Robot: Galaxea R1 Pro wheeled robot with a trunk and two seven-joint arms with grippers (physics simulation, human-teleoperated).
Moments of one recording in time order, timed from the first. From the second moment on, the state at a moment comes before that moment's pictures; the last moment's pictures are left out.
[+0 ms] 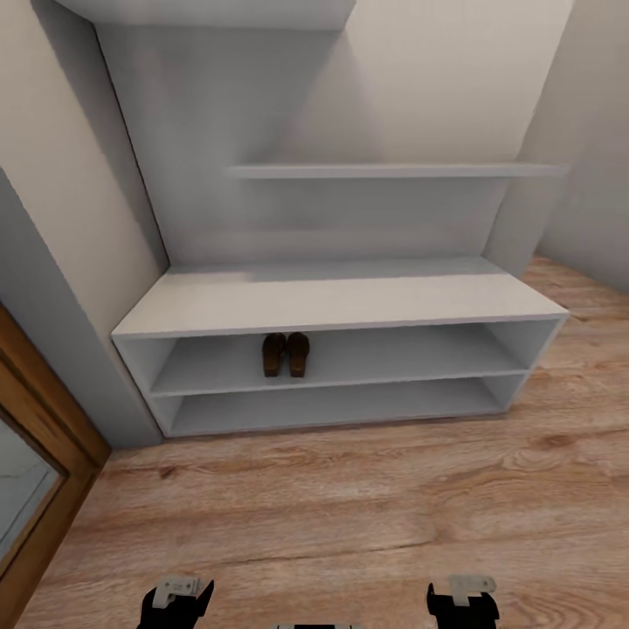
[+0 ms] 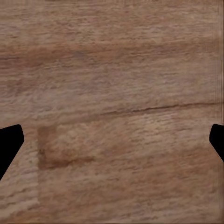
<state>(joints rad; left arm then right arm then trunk) -0.35 0.10 0.06 -0.25 0.03 -0.41 -0.25 -0.42 -0.01 0.05 -0.12 0.07 -0.35 -0.34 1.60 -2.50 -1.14</state>
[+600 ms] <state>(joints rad) -0.35 0.10 0.06 -0.25 0.03 -0.41 -0.24 -0.42 -0.05 0.05 -0.12 0.00 -0.39 -0.34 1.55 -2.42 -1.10</state>
